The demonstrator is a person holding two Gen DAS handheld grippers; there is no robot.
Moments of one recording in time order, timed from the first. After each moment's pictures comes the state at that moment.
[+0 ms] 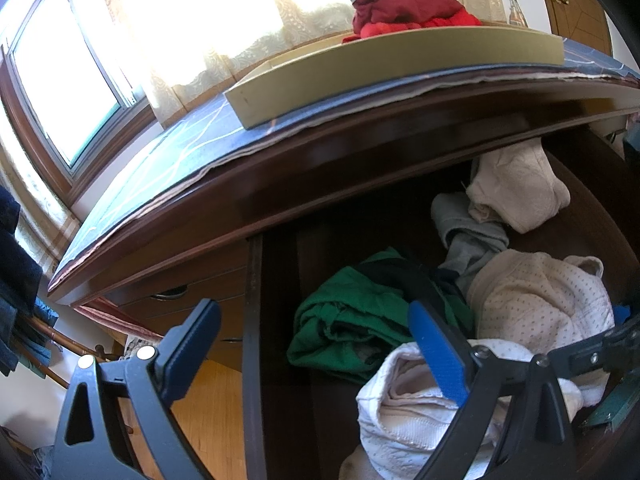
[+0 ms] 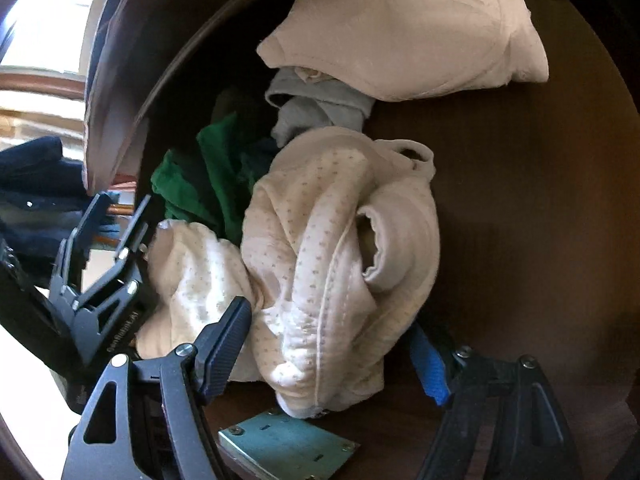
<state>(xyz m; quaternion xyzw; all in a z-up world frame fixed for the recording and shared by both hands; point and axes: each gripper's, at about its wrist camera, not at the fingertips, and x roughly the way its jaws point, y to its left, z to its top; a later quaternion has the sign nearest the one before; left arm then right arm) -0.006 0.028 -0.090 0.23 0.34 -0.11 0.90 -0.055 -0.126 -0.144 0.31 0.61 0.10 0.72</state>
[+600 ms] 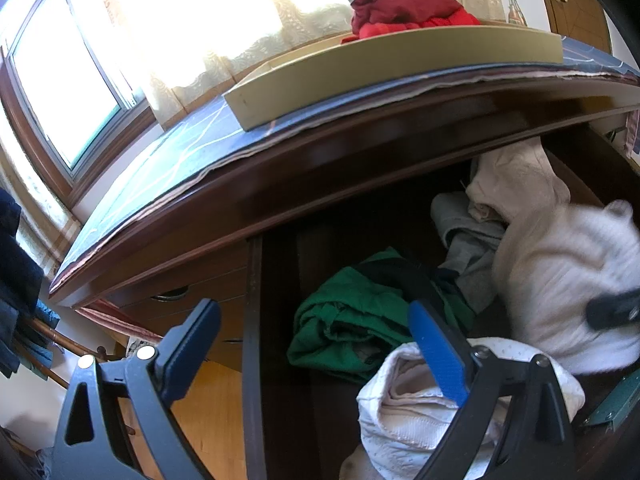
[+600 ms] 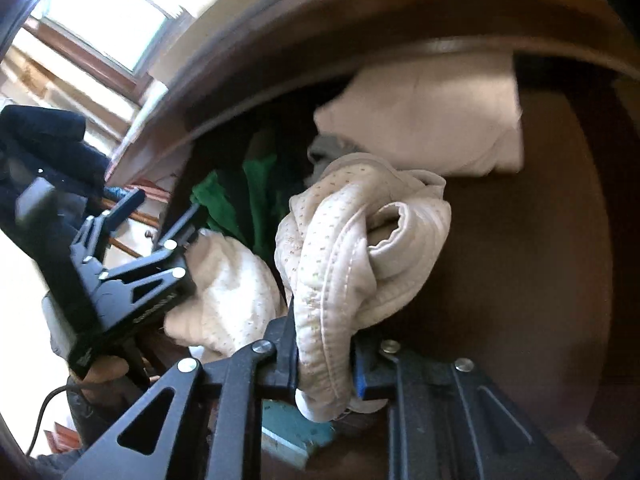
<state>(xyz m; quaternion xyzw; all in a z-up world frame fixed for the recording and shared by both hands) -0.007 0.027 -0.092 0.24 0.34 -0.11 0.90 -0.083 -0.130 -0.092 0.23 0.52 0.10 0.81</state>
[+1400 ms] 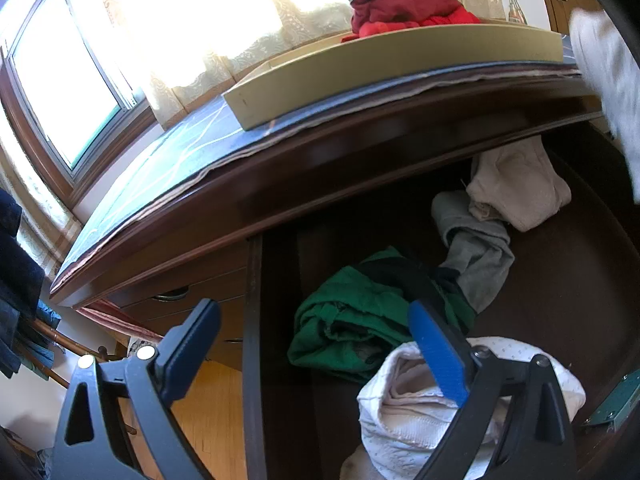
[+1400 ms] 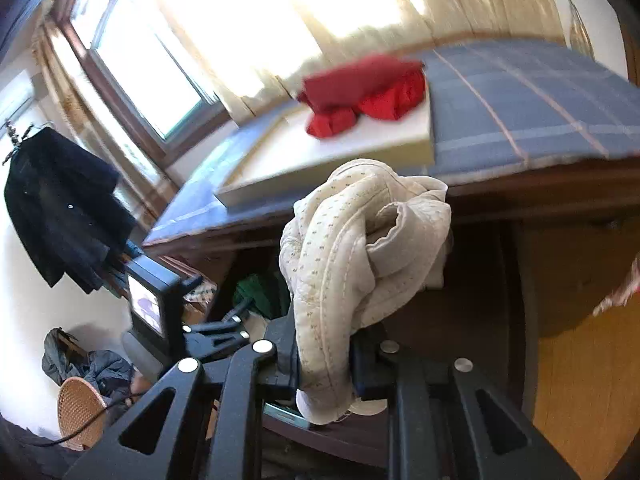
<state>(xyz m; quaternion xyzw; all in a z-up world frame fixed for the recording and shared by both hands) -0.007 0.027 -0.092 0.24 0.34 -0.11 0.90 -0.137 -0.195 0.033 0.22 0.37 0.08 0.90</state>
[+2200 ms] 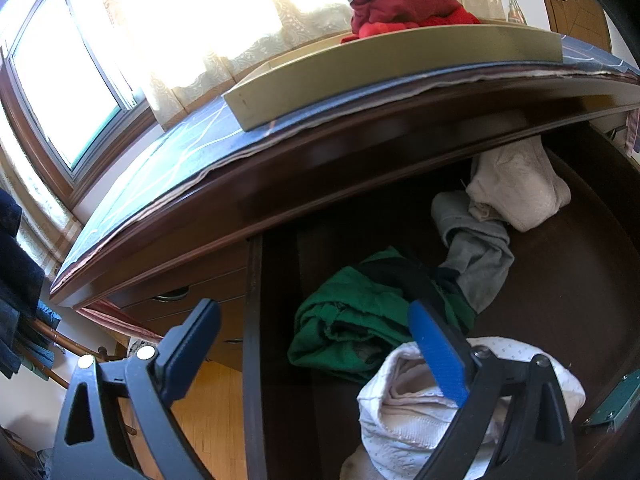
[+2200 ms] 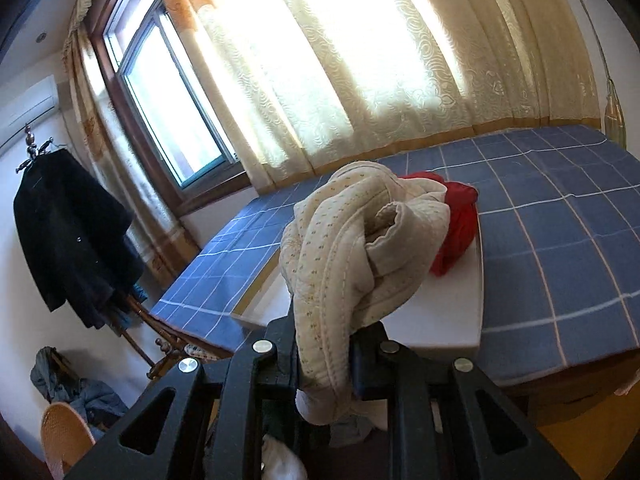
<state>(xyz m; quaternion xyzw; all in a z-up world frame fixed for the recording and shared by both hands) -0.007 0.027 -0.092 0.24 0.34 -0.11 0.90 -0.033 -0.202 0.100 0.19 0.28 0.09 0.94</state>
